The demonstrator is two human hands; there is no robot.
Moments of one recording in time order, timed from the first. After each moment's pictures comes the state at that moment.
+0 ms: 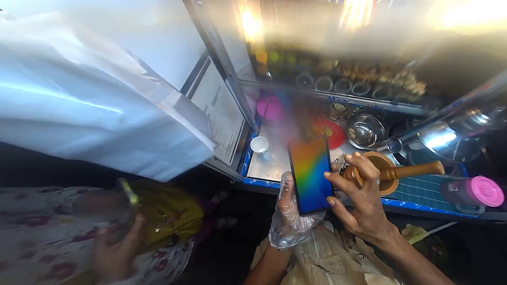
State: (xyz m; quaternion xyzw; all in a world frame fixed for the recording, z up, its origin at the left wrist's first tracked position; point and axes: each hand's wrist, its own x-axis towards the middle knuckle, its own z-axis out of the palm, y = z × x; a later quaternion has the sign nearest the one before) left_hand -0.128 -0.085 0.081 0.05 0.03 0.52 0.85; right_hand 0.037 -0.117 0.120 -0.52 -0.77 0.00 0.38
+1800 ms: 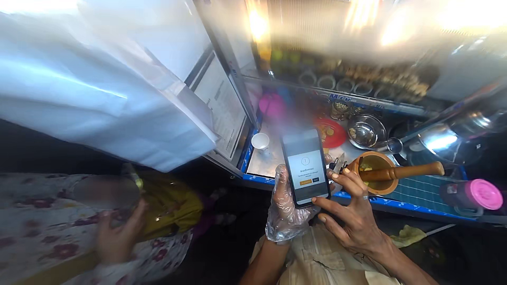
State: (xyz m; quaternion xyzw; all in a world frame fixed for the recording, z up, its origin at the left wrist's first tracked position) left_hand -0.129 -0.082 0.075 0.04 0.01 0.51 0.86; right_hand 0.031 -0.143 0.101 -0.48 -0.80 0.03 0.35
